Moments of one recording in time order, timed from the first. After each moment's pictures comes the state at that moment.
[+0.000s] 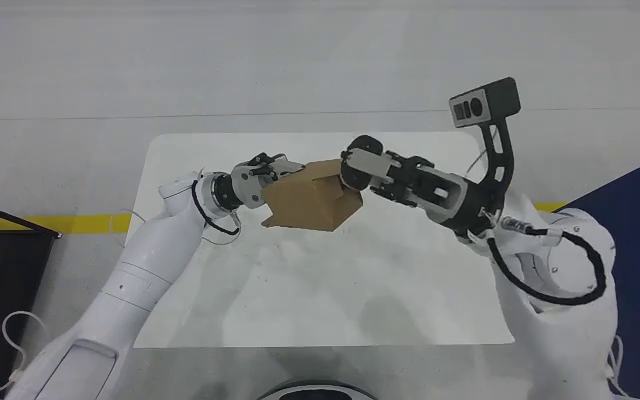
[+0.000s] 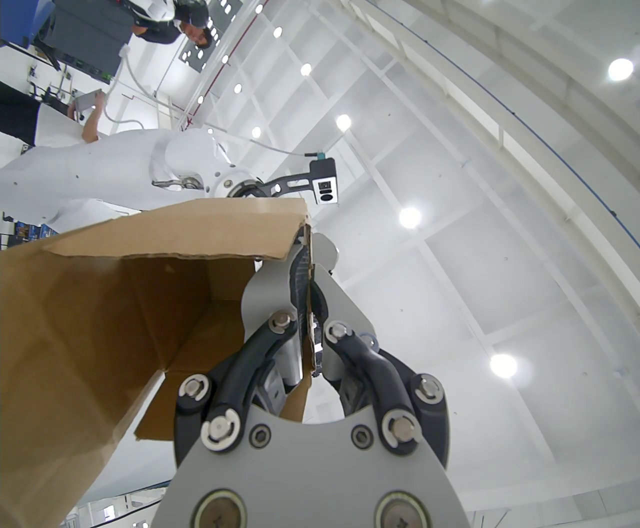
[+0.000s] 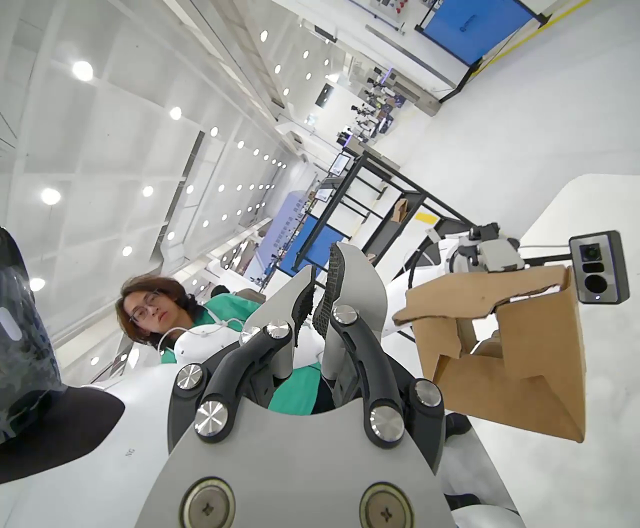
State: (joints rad) left arm 0.79 -1.26 -0.94 -1.15 -1.29 0.45 -1.32; right arm -1.18 -1.04 1.49 -2.27 0.45 0.18 0.71
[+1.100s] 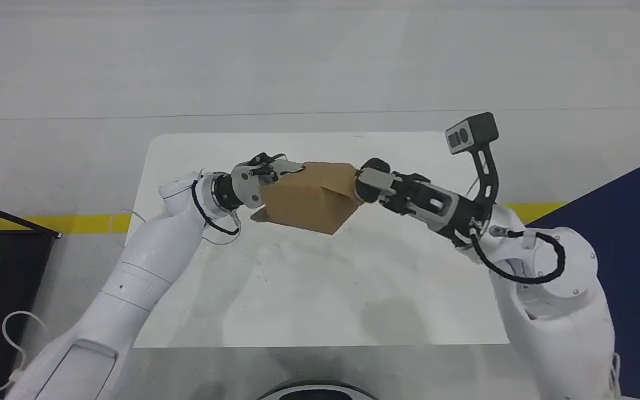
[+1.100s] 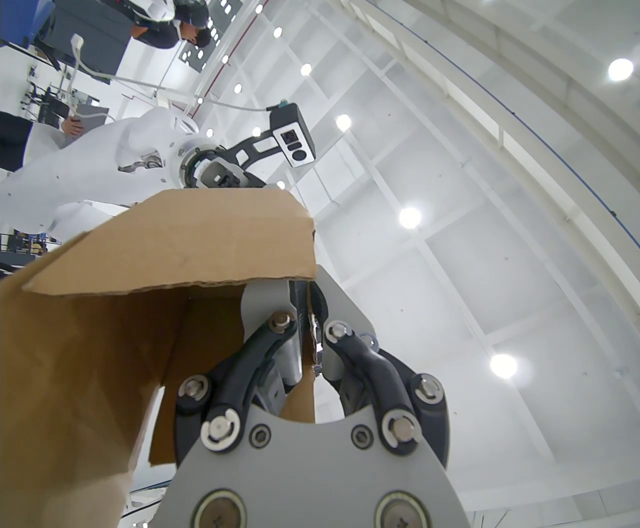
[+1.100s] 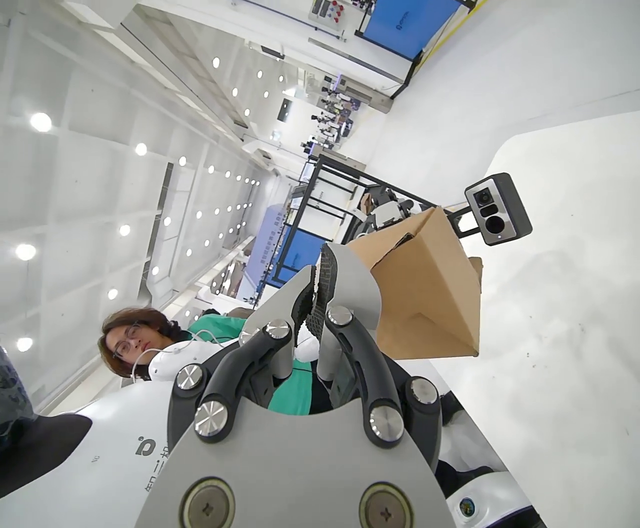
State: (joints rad) left arm 0.79 -1.26 -0.94 -1.15 -1.29 0.45 -1.32; right arm -1.37 -1.03 1.55 -2.23 0.43 0.15 0.73
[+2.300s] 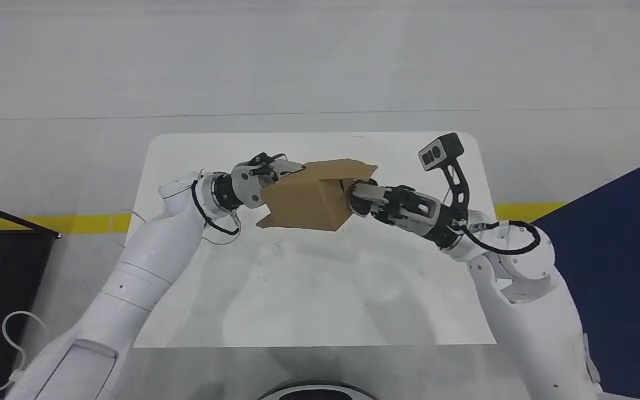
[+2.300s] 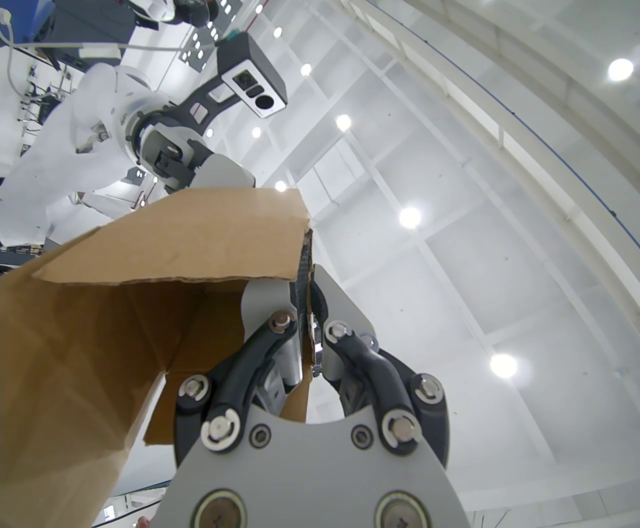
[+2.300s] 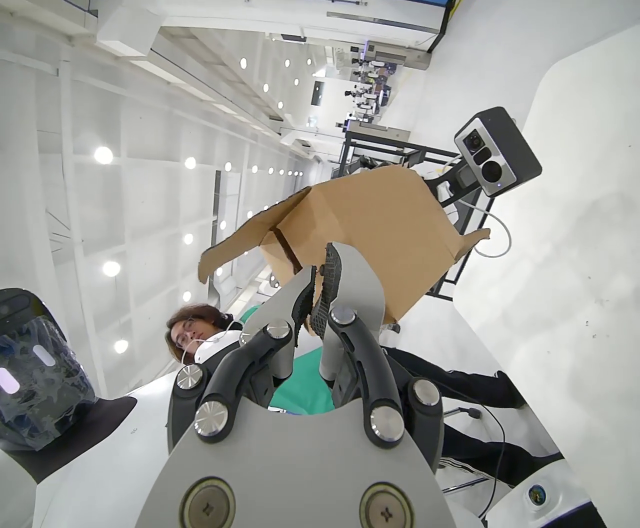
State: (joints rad) left arm 0.79 -1.26 -0.94 -1.15 -1.29 0.45 -1.32; right arm -1.37 -1.04 1.46 -2.04 0.58 0.07 0.81
